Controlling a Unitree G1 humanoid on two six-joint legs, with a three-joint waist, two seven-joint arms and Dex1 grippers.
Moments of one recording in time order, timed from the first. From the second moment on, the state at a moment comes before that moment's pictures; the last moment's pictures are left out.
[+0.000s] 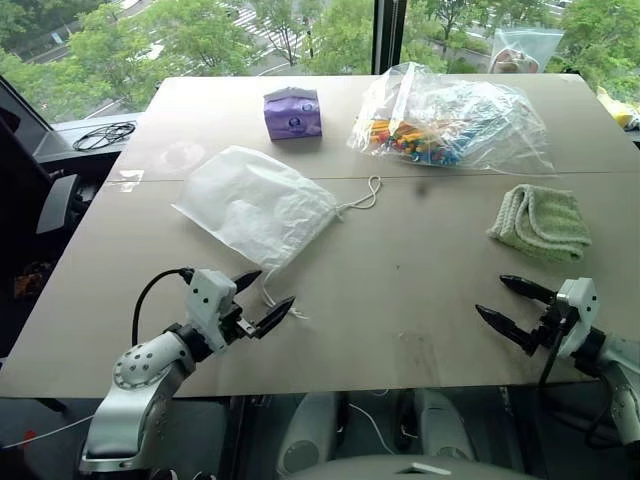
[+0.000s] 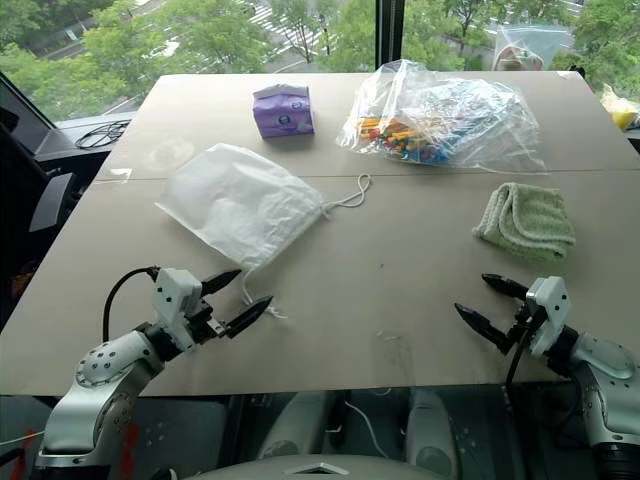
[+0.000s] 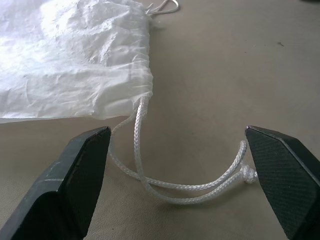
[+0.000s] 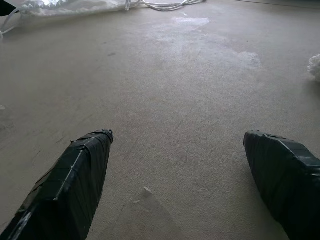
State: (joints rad) left arm 0.20 0.53 0.19 -0.33 -0.39 0.26 -0.73; right arm 0.12 -0.57 -0.25 0.06 0.46 -0.01 1.06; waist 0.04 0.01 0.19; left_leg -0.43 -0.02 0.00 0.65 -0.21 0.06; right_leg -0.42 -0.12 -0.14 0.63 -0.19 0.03
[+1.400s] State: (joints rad) left arm -0.09 0.27 -0.02 -0.42 -0.22 0.49 -0.20; right arm -0.01 -0.60 -0.23 -0.10 0.65 0.13 1.15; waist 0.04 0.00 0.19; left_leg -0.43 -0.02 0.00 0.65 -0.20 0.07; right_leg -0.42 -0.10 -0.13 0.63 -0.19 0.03
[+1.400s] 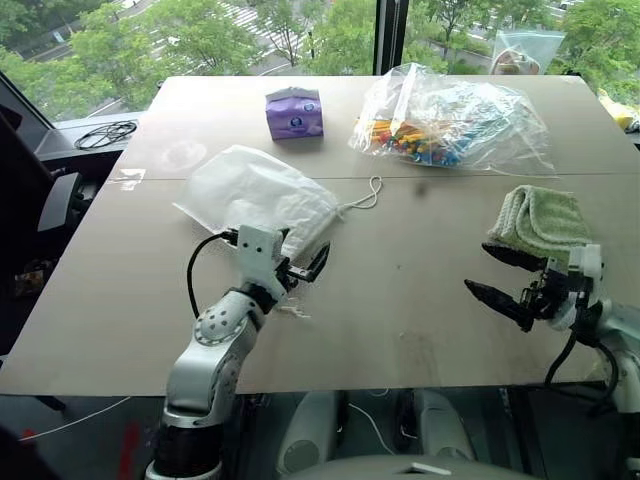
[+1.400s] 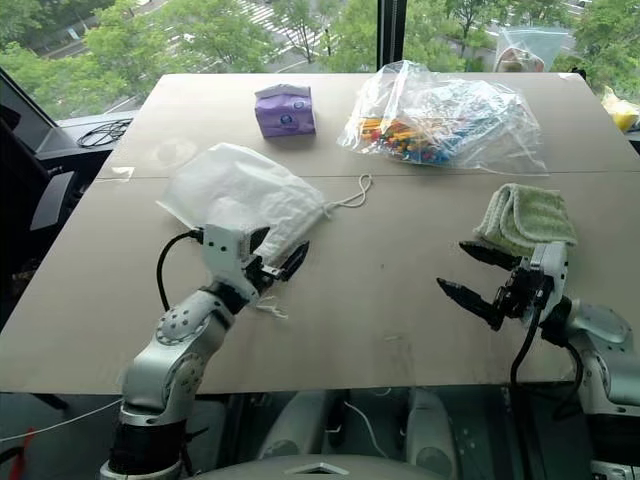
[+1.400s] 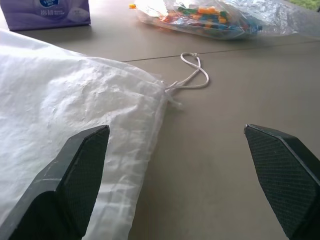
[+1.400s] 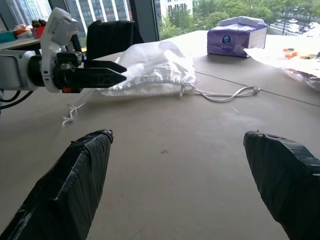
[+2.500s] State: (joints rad) left arm -0.12 0.28 -0.13 -0.22 0.17 0.35 -0.08; right arm 0.01 -0.60 -0.24 -0.07 0.64 0.14 1.15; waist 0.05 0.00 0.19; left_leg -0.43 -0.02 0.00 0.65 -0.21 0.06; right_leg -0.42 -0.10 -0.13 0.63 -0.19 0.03
